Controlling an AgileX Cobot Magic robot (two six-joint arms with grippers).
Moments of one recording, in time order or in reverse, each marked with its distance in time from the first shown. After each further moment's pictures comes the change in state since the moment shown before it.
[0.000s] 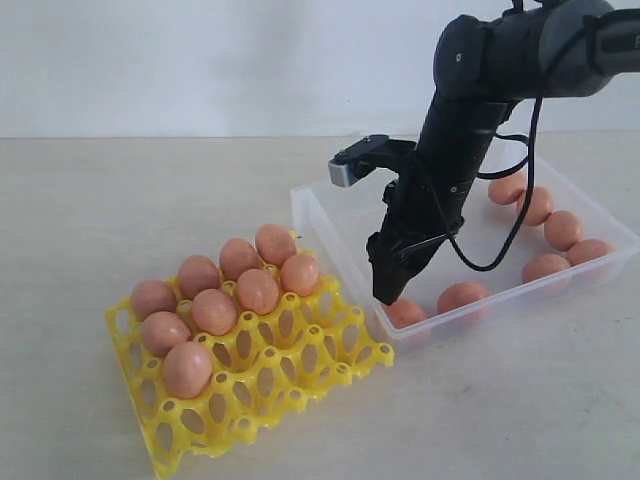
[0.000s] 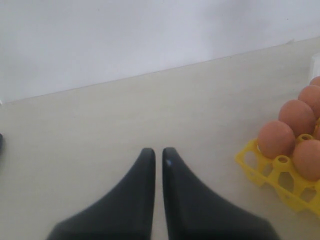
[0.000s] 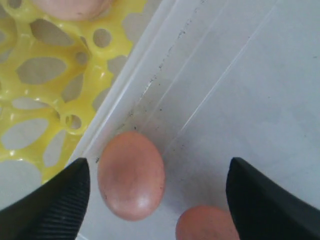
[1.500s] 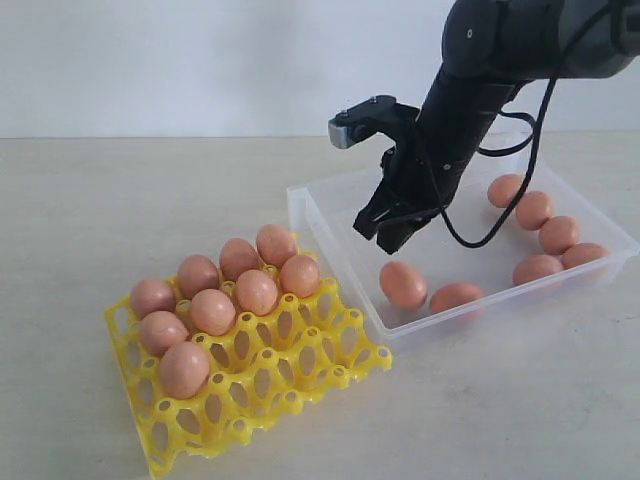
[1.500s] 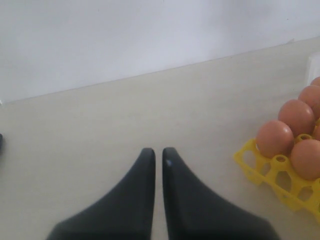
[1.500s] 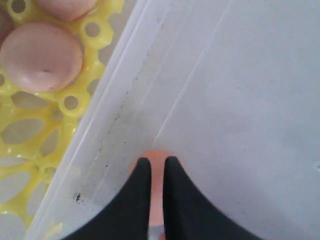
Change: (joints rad) left arm 0.000 0.000 0.000 0.000 0.000 0.000; right arm 0.000 -0.047 0.000 0.000 -0.130 0.112
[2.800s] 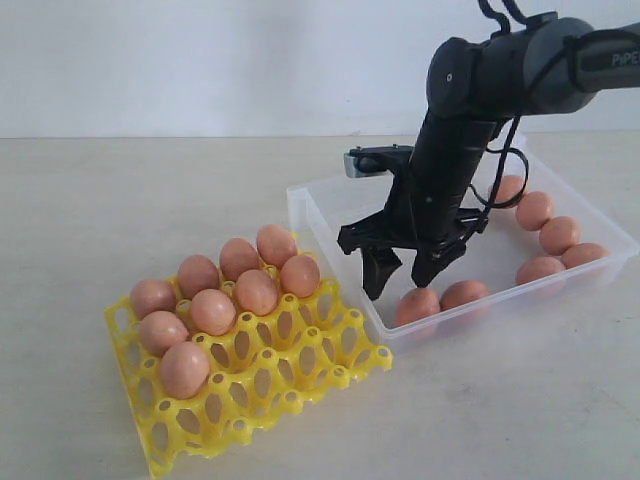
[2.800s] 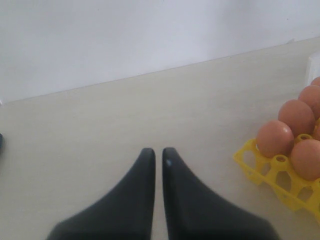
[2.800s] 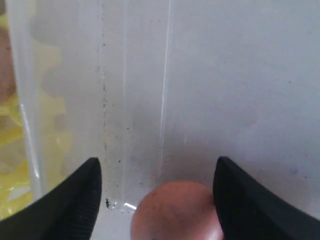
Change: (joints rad) left arm 0.000 0.000 0.000 0.000 0.000 0.000; right arm 0.000 0.095 0.000 0.010 0.076 0.396
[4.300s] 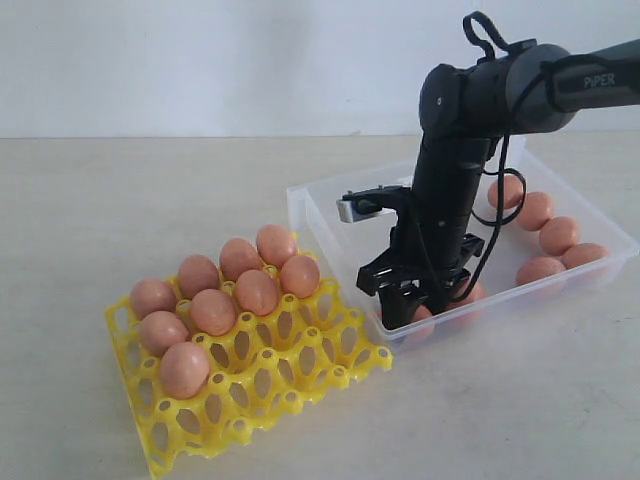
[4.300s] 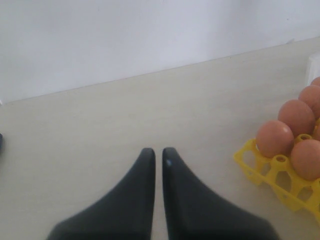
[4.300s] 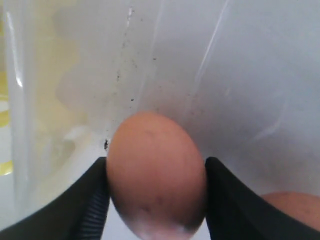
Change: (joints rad) left arm 0.000 0.000 0.000 0.000 0.000 0.000; right arm 0.000 0.072 -0.013 -0.012 0.180 -0.232
